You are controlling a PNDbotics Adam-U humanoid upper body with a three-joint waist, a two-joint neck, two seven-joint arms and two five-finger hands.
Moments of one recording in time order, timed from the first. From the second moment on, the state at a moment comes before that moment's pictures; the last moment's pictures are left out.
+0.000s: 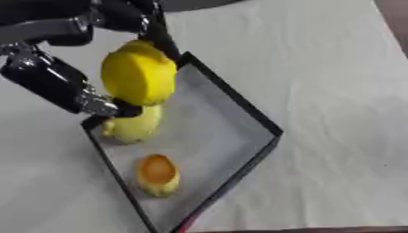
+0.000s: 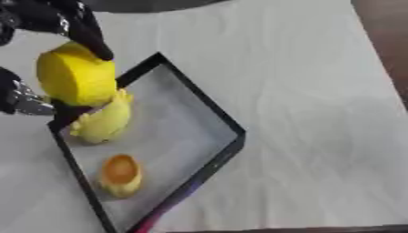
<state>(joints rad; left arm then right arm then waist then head) -0.85 0.76 -0.42 -1.99 -0.23 -0.33 -0.61 0.26 -0.85 -0.41 -1.98 -0.43 -0.17 -0.54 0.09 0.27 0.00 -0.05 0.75</state>
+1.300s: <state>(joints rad) -0.78 0.54 -0.55 -1.77 -0.48 -0.29 -0.78 0.23 -0.81 -0.37 -1.98 -0.41 -0.14 -0.52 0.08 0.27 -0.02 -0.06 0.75</state>
